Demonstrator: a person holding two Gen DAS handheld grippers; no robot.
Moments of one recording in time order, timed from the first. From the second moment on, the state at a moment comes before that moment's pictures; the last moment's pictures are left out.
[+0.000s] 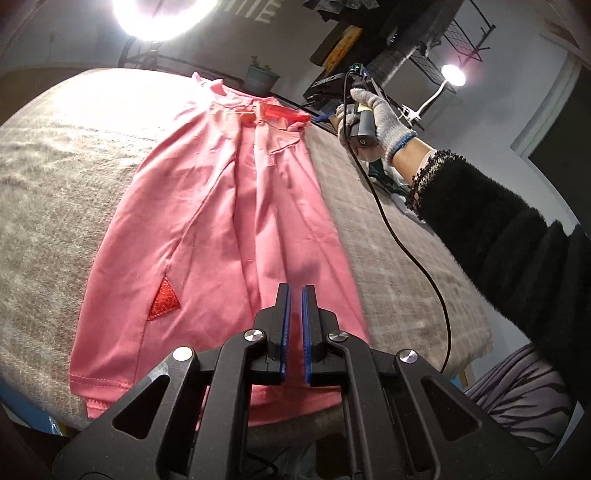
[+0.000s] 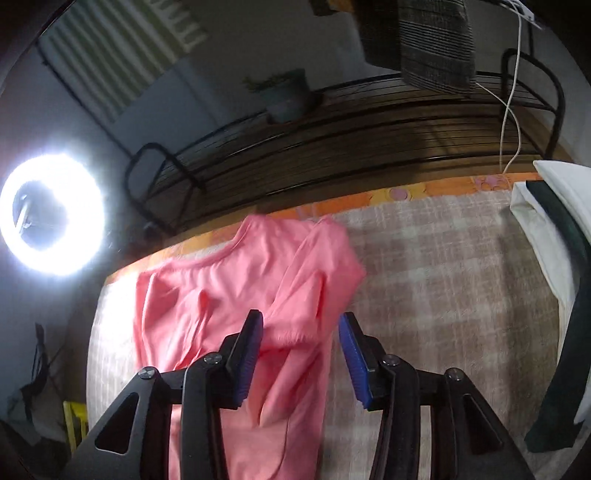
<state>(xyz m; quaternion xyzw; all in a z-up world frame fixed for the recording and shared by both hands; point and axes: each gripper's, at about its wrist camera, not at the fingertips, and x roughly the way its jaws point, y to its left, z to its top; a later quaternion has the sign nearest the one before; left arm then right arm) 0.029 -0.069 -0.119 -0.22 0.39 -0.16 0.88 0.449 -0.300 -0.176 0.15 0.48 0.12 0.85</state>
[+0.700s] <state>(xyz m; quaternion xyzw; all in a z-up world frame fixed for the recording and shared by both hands) 0.047 -0.056 -0.138 -0.24 0.41 -0.14 0.87 0.509 -0.190 -0.194 0.03 0.51 0.18 0.84</state>
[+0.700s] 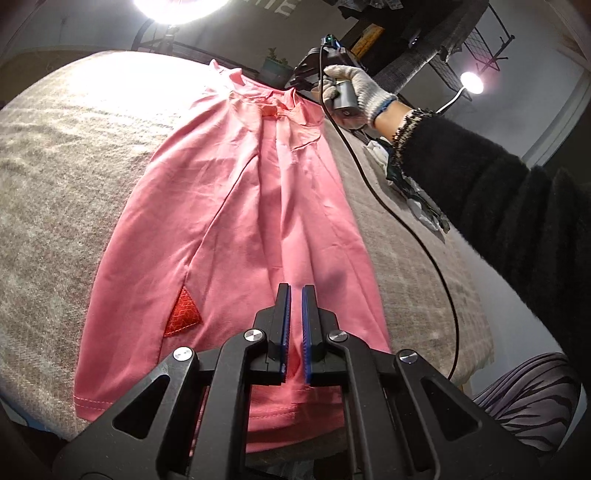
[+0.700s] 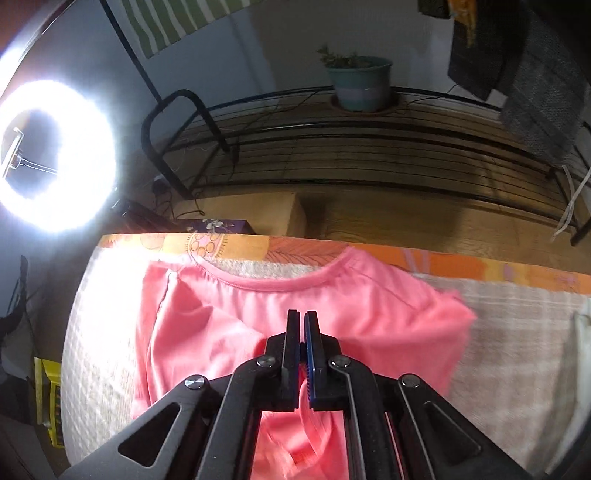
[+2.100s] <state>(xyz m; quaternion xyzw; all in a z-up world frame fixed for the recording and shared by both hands) 0.017 -0.090 -0.124 -0.10 0.45 -0.19 0.87 0.003 -0.302 -0.225 -0.09 0.52 0.28 0.80</state>
